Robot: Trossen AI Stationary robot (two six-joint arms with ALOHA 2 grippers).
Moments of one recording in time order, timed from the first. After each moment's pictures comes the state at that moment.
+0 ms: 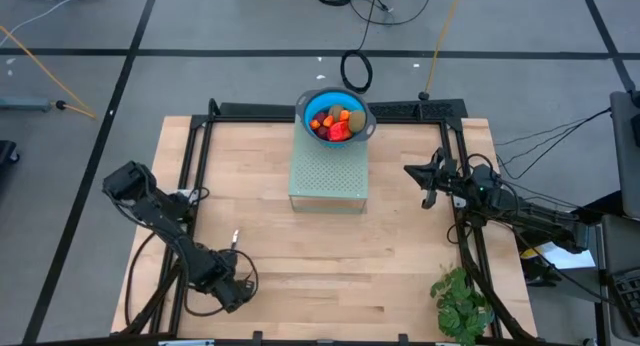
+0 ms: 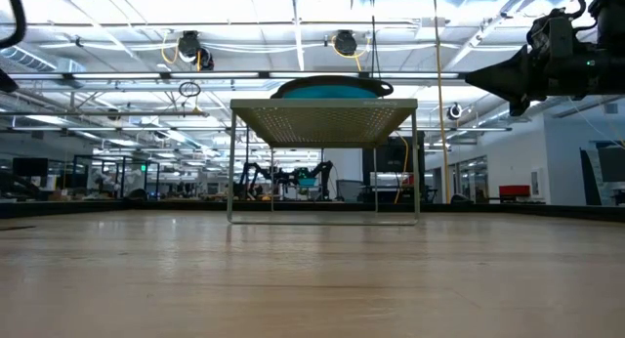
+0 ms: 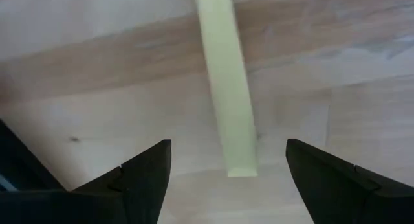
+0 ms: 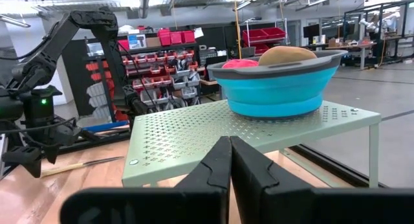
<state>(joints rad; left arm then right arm) -0.81 1.64 0.90 -0.72 0.26 -2.19 -0.38 0.09 0.02 0.20 -0.08 0.14</state>
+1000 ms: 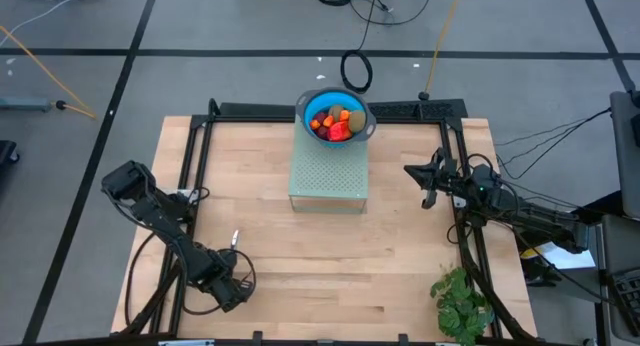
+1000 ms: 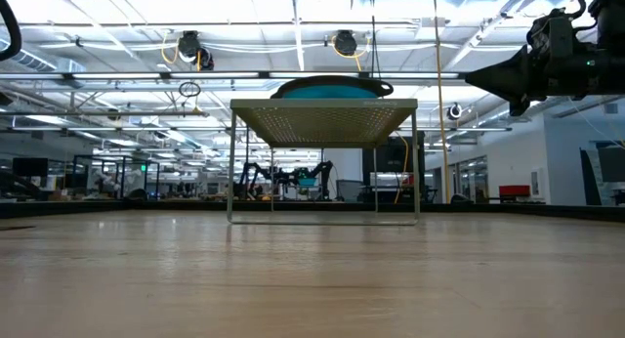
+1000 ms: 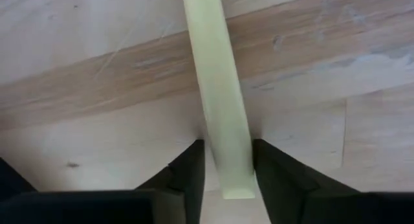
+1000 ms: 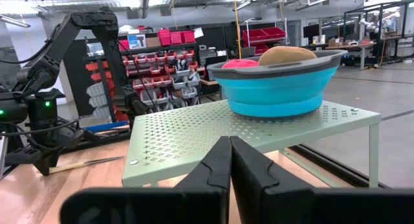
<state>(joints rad) -0.83 1.63 0.83 -0.65 0.22 -2.15 -0.38 0.09 0.02 0.20 -0.08 0.14</state>
